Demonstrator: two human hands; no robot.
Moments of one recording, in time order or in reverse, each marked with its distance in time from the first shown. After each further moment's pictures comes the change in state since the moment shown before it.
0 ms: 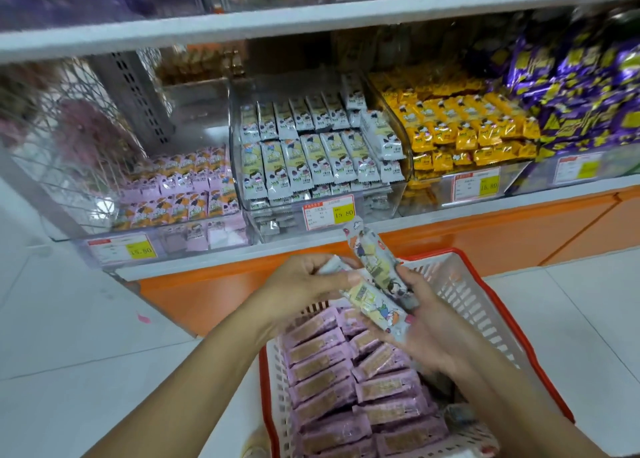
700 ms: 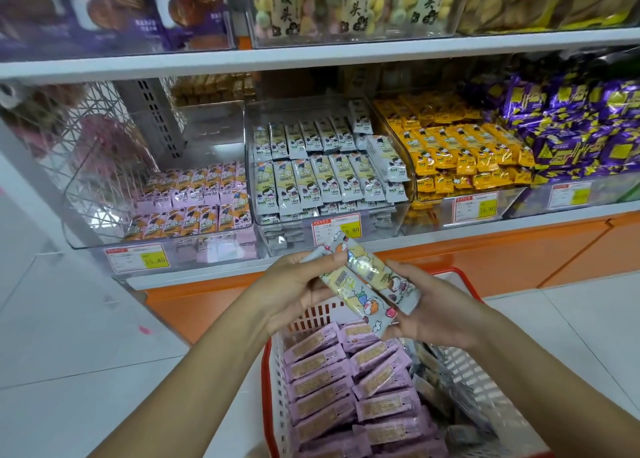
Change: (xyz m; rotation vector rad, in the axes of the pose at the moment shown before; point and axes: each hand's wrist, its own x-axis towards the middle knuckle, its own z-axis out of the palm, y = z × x) left_hand -0.004 0.024 -0.010 -0.492 0.069 -0.074; right_hand -0.006 -0.046 0.025 -0.328 -0.301 0.101
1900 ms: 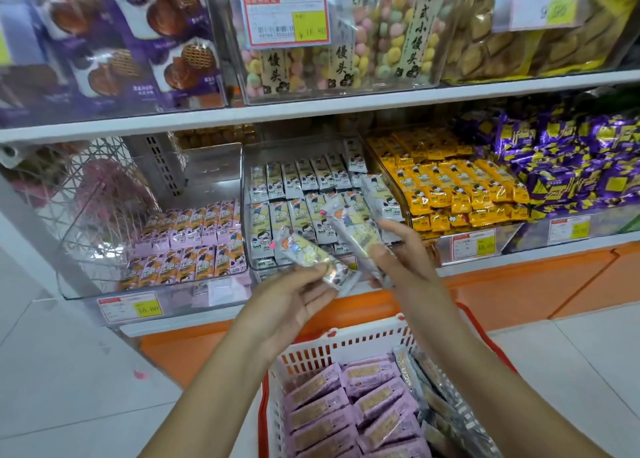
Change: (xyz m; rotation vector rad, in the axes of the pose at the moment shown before) left_hand 0.006 0.029 0.014 -0.180 0.079 0.130; right_hand 0.025 -0.034 0.025 -0.416 0.599 -0.661
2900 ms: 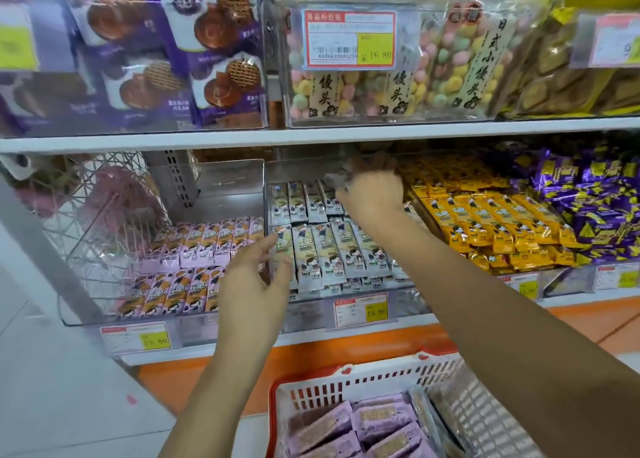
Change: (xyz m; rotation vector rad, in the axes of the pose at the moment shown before) left_hand 0.020 0.046 -0.032 1.018 0.613 0.724; right_hand 0.206 -0.028 0.071 -1.517 0.261 -0.278
